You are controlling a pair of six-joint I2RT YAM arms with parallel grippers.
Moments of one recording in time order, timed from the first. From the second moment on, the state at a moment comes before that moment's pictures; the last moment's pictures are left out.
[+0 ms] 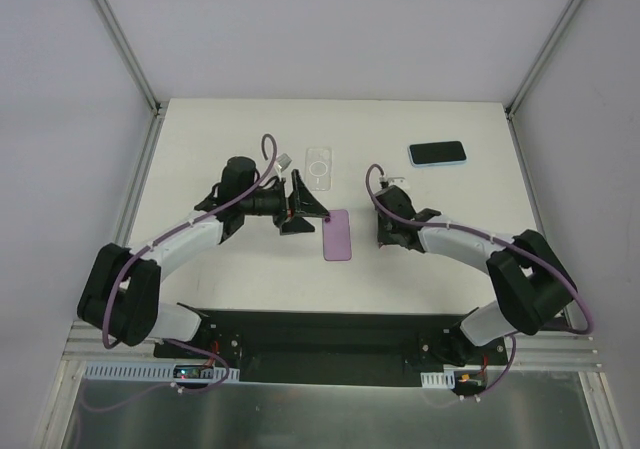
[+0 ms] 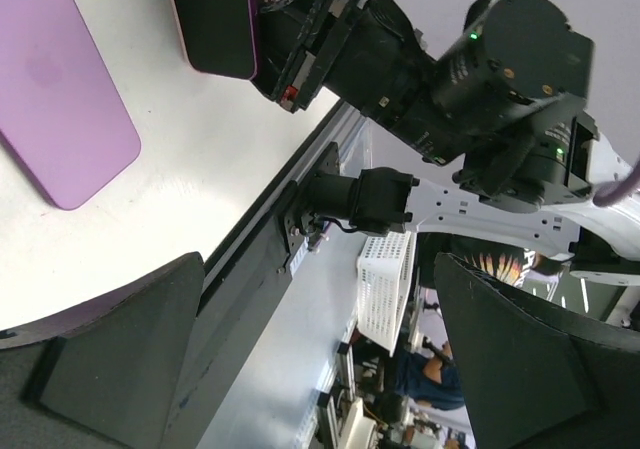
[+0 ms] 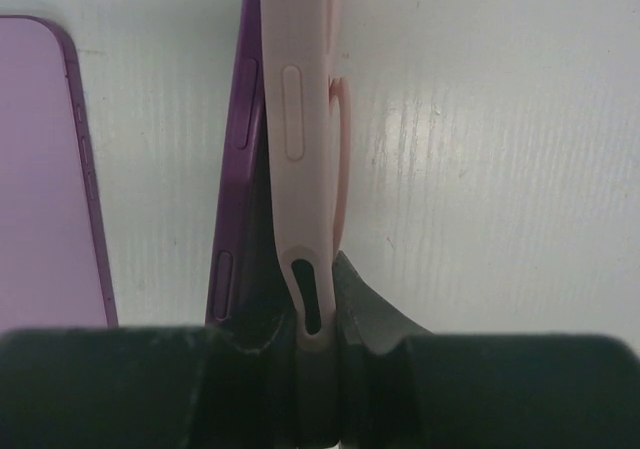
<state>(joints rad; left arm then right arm) -0.40 1.32 0.73 0.12 0.91 -1.04 0.66 1.52 0.79 -0.30 0.31 0.48</state>
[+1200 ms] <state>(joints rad) -0.66 1.72 1.00 -0.10 0.70 -1.01 0.87 1.30 0.82 -0.54 0.14 0.48</state>
